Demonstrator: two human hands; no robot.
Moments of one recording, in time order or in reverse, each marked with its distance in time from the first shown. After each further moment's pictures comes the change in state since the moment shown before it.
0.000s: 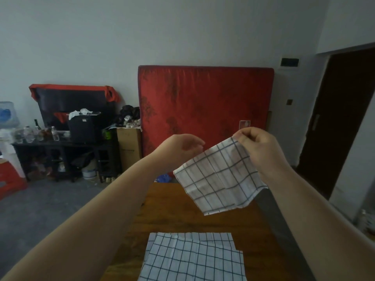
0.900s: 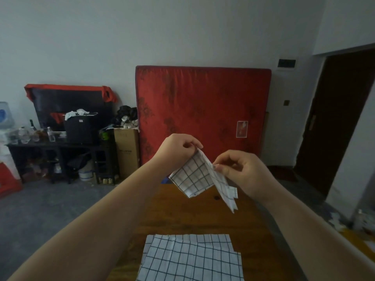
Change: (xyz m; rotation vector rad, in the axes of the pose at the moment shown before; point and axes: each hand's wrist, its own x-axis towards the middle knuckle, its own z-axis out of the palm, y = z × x) left_hand 0.015 0.003 0.015 -0.061 0.150 -0.057; right_hand -0.045 -0.004 0.005 -0.214 -0.420 -0.135
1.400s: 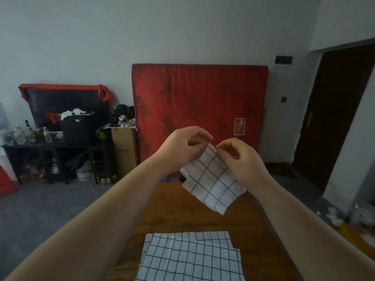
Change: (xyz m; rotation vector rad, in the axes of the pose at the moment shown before) left_hand -0.013 0.021 -0.002 -0.232 -0.103 0.125; right_hand 0.023 0.020 0.007 0.034 0.252 0.048
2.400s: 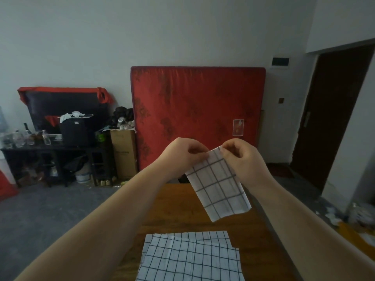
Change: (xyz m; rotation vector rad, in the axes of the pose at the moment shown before) left_hand -0.010 0.004 0.008 0.218 -0.063 -0.112; right_hand -0.009 -0.002 -0.008 0.043 0.048 0.022
